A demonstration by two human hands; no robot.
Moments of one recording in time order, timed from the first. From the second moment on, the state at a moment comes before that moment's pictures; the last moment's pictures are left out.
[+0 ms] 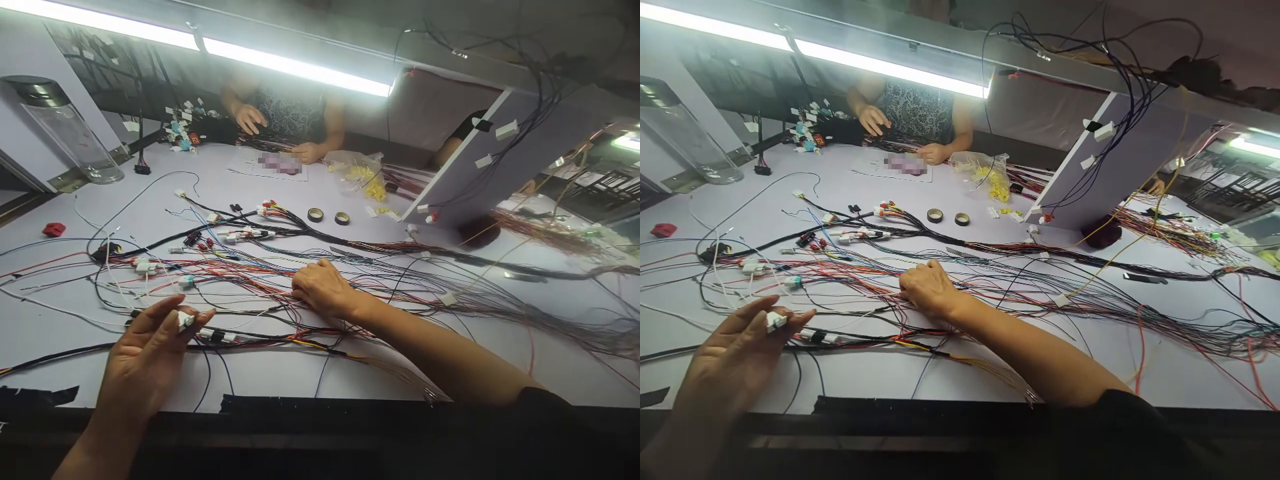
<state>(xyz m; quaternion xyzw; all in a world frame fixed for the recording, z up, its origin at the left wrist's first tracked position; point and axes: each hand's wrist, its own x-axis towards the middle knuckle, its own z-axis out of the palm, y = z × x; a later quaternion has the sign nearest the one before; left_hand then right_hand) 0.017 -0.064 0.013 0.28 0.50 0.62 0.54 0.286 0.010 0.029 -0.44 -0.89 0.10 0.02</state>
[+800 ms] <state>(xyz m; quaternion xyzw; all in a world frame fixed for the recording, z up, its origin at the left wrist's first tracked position) 0.039 -0.059 0.001 0.35 0.43 0.56 0.62 0.122 0.094 0.108 -0.38 -0.80 0.45 0.10</state>
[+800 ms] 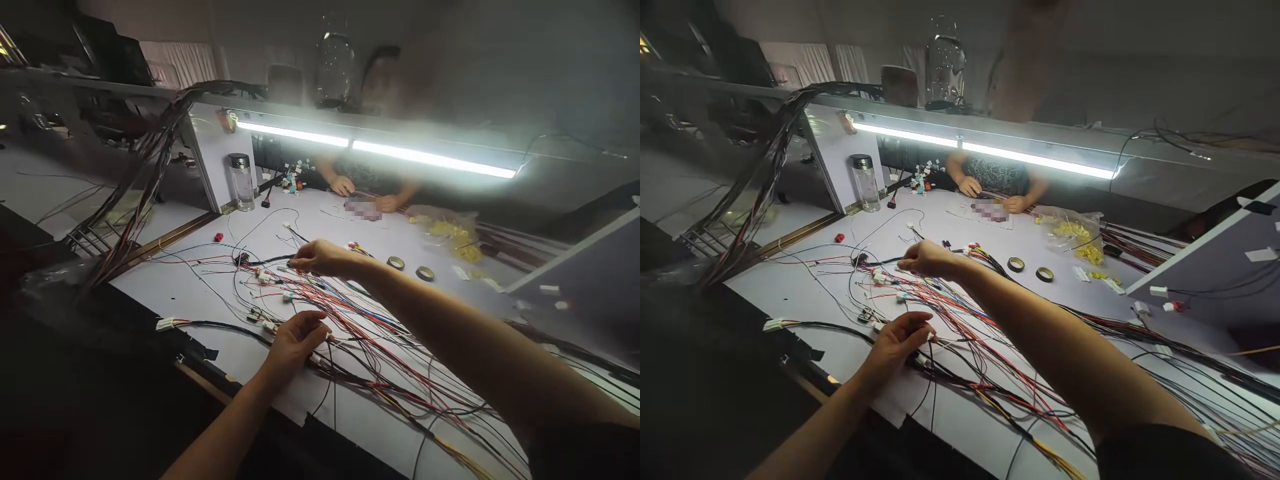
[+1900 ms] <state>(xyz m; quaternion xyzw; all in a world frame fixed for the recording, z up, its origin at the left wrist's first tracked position) -0.025 -0.084 0.029 0.12 0.42 0.68 0.59 0.175 -0.067 -0.008 -0.31 -0.85 0.19 0.38</state>
